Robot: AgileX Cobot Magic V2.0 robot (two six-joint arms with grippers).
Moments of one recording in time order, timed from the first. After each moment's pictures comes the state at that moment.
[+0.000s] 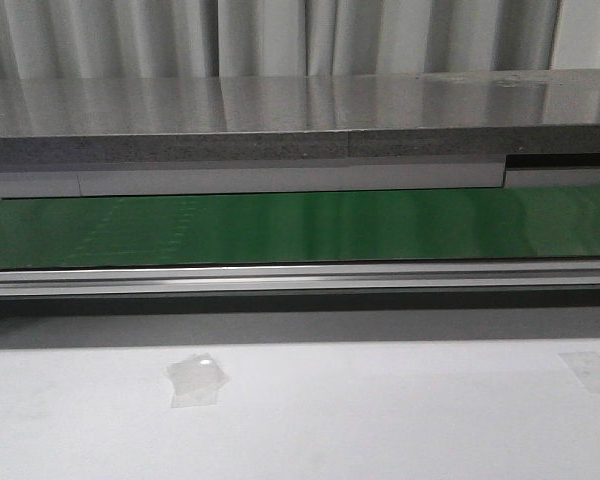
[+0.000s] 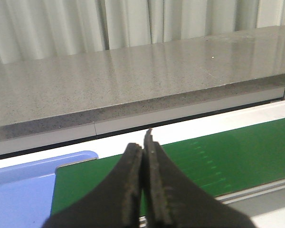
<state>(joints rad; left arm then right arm) -0.11 0.26 -0.42 -0.36 0.34 0.40 -0.40 1.99 -1.52 0.02 0.84 -0.46</state>
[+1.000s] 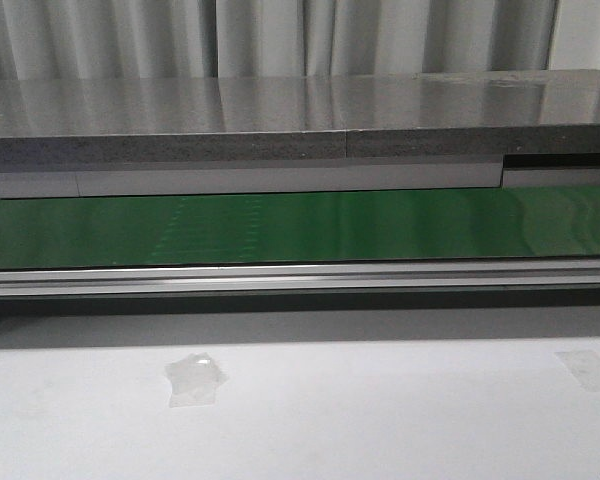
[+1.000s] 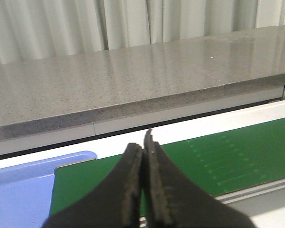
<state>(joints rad) -0.11 0.26 -0.41 -0.36 0.34 0.40 -0.36 1.67 -1.52 0.39 0.81 -0.51</state>
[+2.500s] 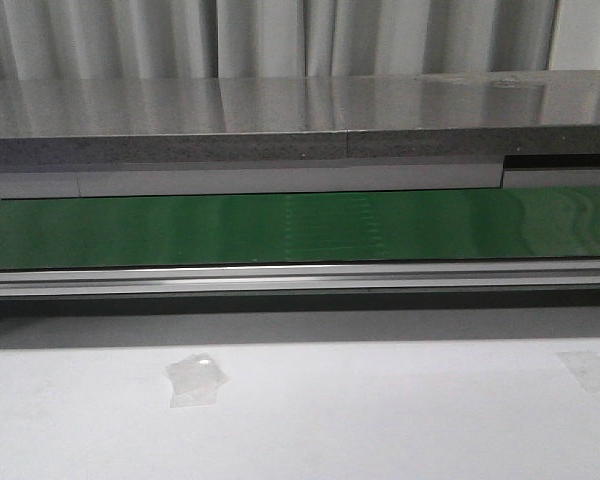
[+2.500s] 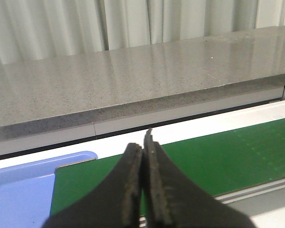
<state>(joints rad) -0.11 0.26 -0.41 -0.36 0.34 0.40 -0.23 0.38 -0.59 0.50 0.71 -0.54</state>
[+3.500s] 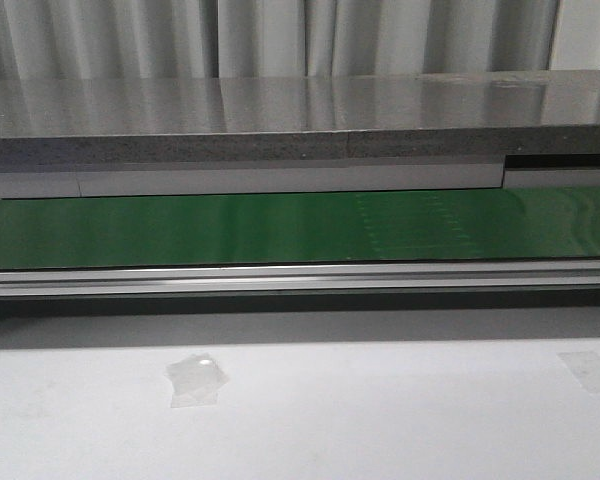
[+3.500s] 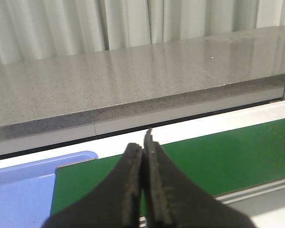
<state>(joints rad) -0.11 0.26 -0.41 -0.36 0.34 0.40 -0.23 0.37 -0.58 0.50 0.72 -0.54</state>
